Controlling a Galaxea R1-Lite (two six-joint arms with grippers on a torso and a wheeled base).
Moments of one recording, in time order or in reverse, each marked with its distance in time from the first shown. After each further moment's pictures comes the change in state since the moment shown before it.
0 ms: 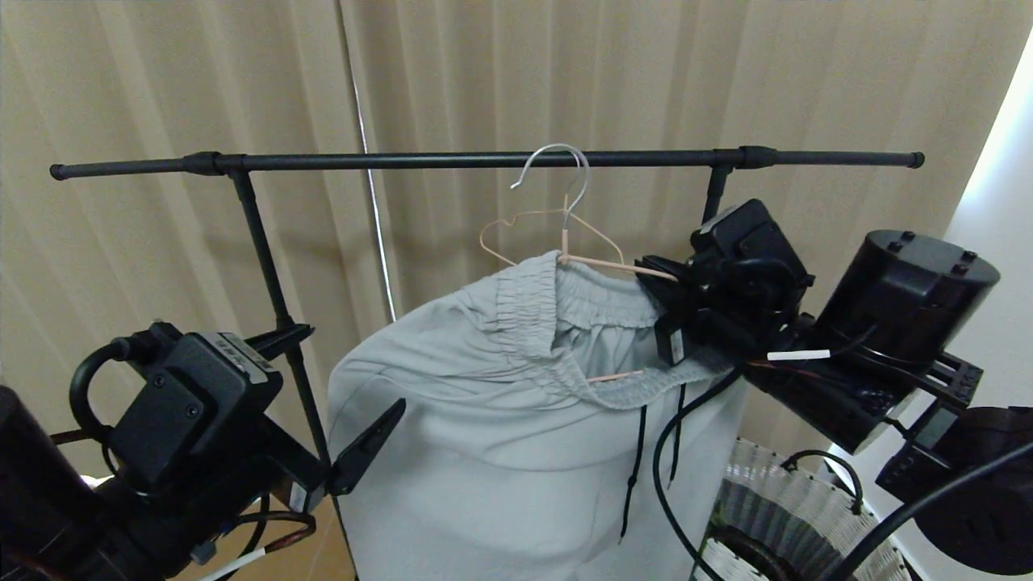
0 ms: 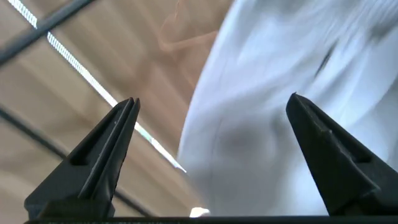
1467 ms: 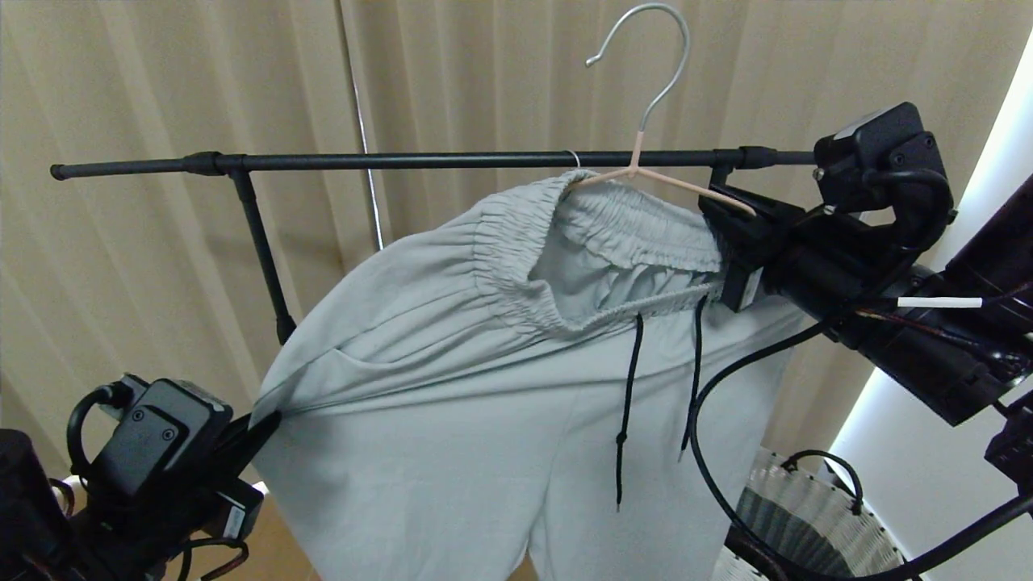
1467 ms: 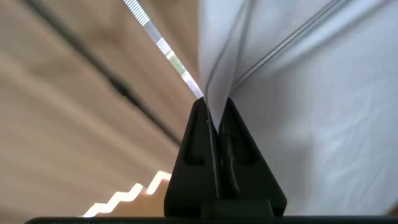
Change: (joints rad) left arm 0.287 0.016 0.163 -0.001 -0.001 -0.015; right arm -0.058 -0.151 -0.023 0.020 0.007 0.017
